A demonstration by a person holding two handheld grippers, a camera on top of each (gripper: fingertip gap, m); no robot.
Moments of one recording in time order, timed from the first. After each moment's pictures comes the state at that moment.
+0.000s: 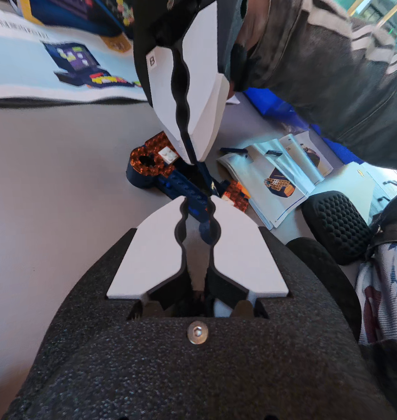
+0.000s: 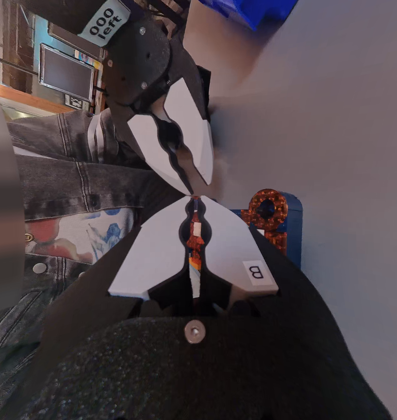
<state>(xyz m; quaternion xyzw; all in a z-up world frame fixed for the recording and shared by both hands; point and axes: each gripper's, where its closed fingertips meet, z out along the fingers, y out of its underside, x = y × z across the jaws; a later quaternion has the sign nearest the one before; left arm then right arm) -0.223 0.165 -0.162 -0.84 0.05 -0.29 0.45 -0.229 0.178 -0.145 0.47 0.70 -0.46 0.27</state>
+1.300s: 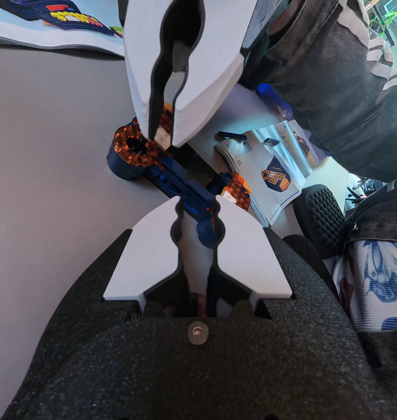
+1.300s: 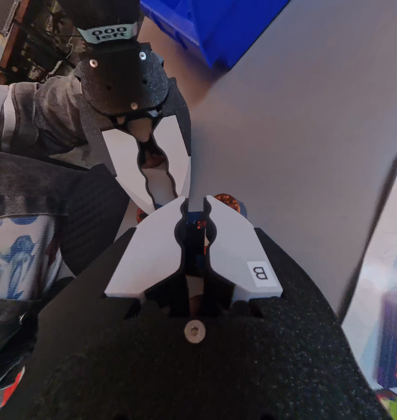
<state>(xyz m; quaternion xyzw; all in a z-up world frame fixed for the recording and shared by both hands) -0.207 0.174 -0.184 -0.85 0.04 -0.35 0.38 -0.248 0.200 -0.164 0.46 0.77 -0.44 0.07</state>
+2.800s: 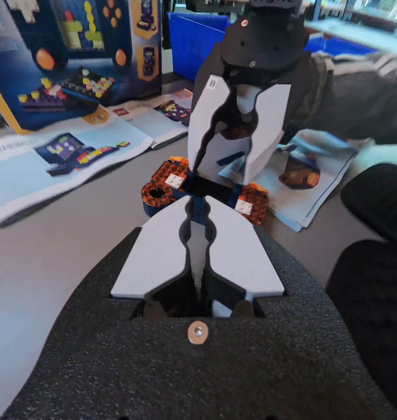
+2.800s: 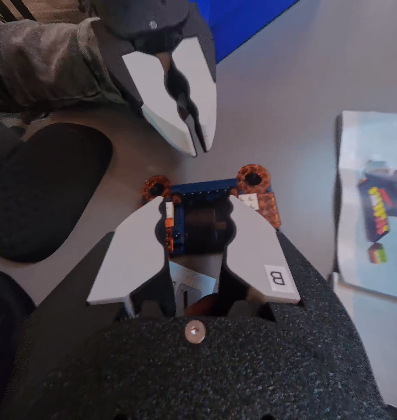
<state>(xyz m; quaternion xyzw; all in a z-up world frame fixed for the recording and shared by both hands) -0.198 0.207 -0.155 -0.80 0.20 -0.21 0.53 -0.173 0.214 -0.162 0.45 0.77 -0.43 -0.16</state>
